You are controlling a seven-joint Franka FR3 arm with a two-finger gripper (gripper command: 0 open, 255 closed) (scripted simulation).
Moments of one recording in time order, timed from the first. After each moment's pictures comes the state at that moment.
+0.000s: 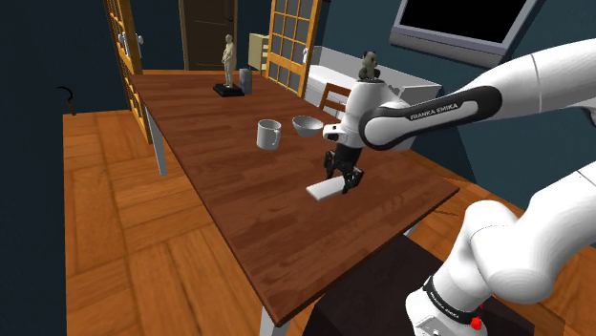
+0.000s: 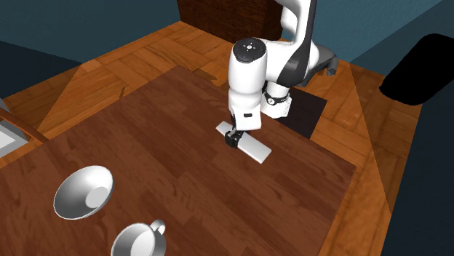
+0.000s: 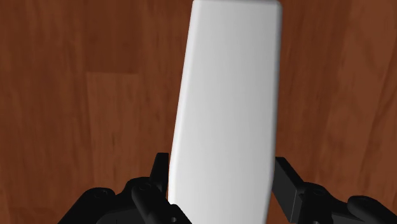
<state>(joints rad) 0.41 -0.36 -0.35 -2.54 -0.14 2.19 -1.29</state>
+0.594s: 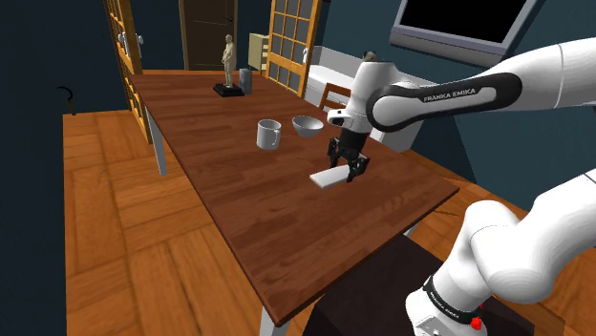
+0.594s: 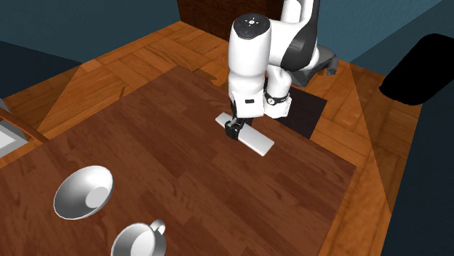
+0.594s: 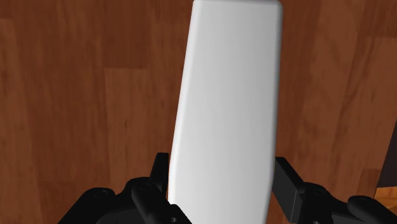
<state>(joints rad) 0.41 -0.42 -0.33 -2.47 -0.14 2.05 -1.28</state>
